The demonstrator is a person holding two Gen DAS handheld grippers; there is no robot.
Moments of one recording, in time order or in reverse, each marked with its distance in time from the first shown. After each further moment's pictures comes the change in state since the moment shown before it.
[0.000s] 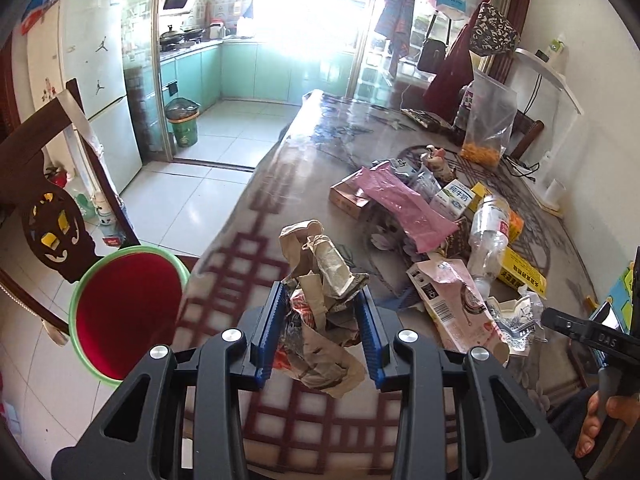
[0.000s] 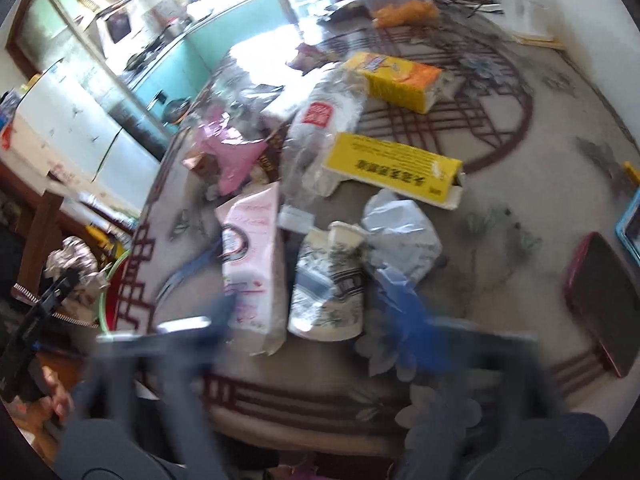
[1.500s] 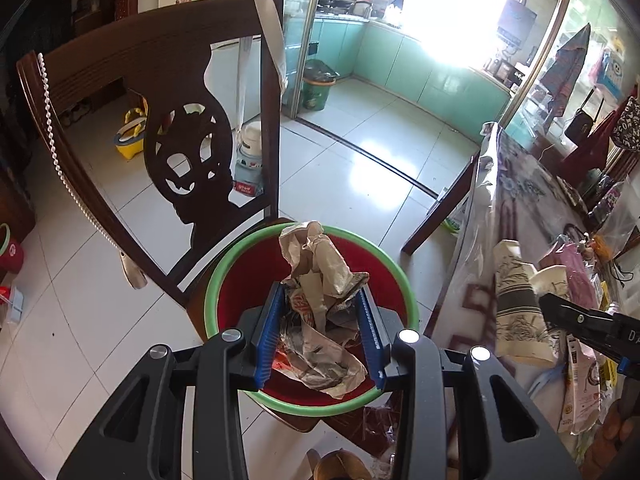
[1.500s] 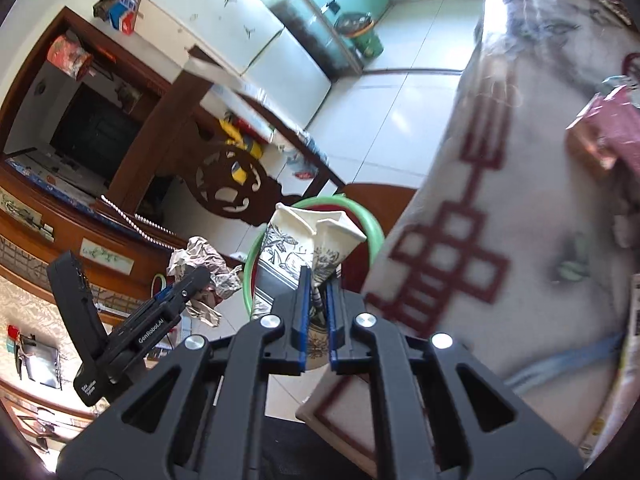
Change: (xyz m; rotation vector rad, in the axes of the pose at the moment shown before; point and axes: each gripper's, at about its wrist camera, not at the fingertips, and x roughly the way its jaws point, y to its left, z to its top) left arm 0.017 0.256 -0.014 -0.381 0.057 0.258; right arm 0.133 0.332 0.003 -0.346 0.299 0.511
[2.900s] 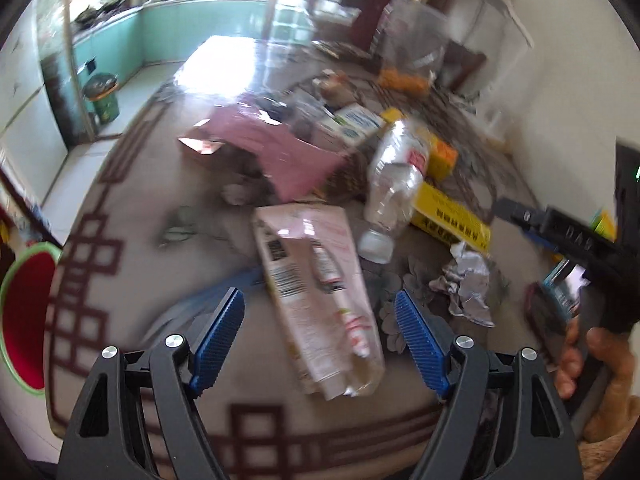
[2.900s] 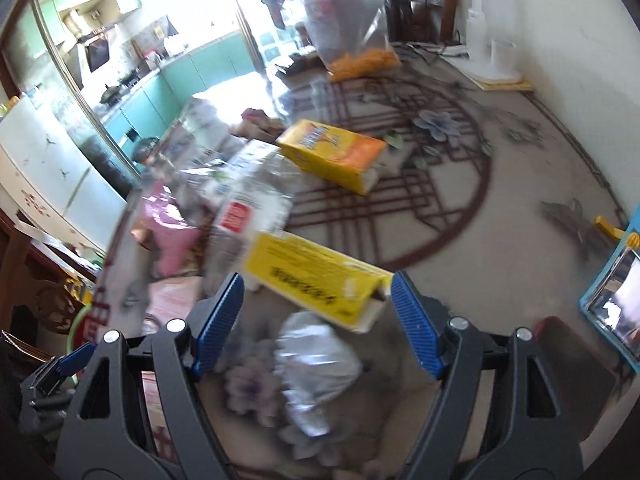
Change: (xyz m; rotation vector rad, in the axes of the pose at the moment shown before) left arm -0.034 -0.365 -0.144 0.570 0.169 -0.405; right arm -0.286 -0.260 -0.122 0.342 -0.417 -0.637
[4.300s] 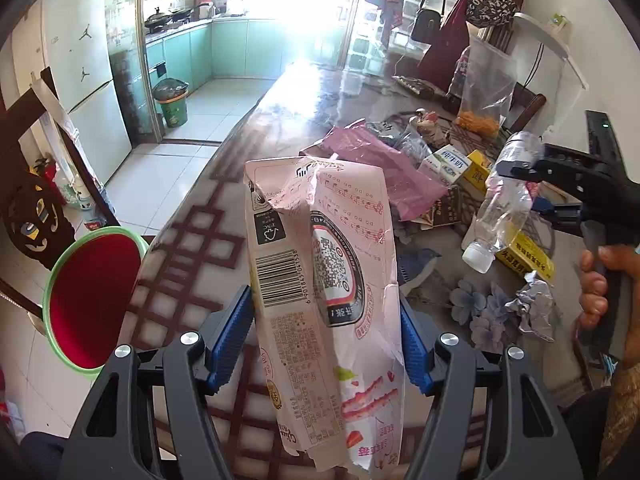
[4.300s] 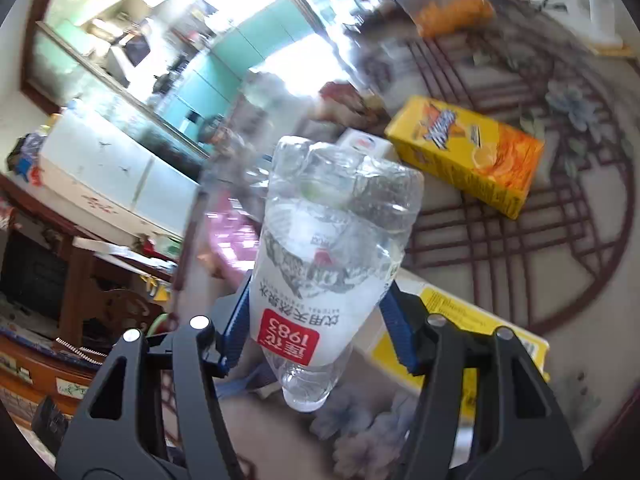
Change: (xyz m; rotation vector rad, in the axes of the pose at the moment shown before) left arm -0.052 0.085 -0.022 -0.152 -0.122 0.170; right arm 0.062 0.062 0.055 0.067 0.128 0.332
